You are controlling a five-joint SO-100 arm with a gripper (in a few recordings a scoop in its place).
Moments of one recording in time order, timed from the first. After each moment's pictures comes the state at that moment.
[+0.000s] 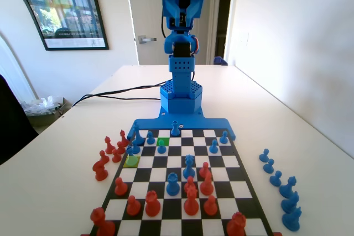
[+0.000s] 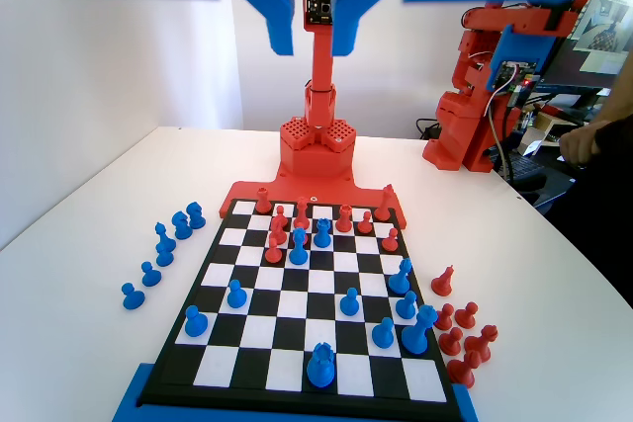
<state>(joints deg) 0.7 173.7 124.5 91.1 -94.2</state>
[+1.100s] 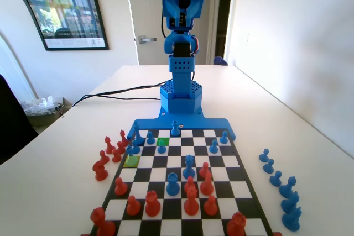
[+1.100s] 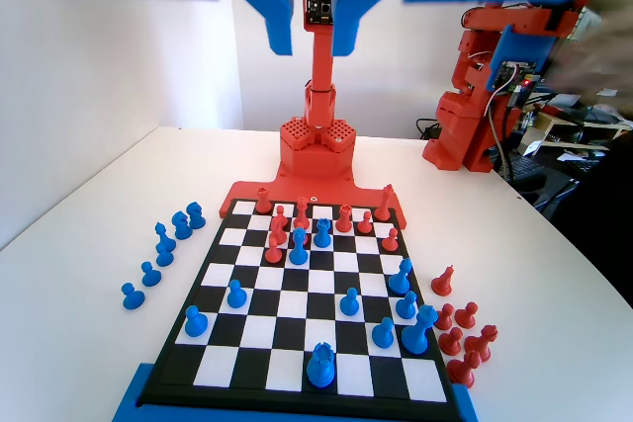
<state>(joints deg) 0.7 173.7 124.5 91.1 -94.2</state>
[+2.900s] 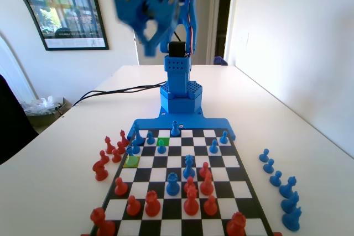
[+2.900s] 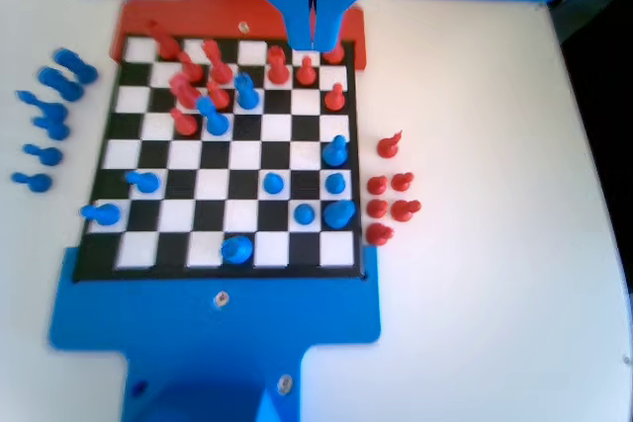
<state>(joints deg) 21.4 104.6 100.9 86.1 -111.3</state>
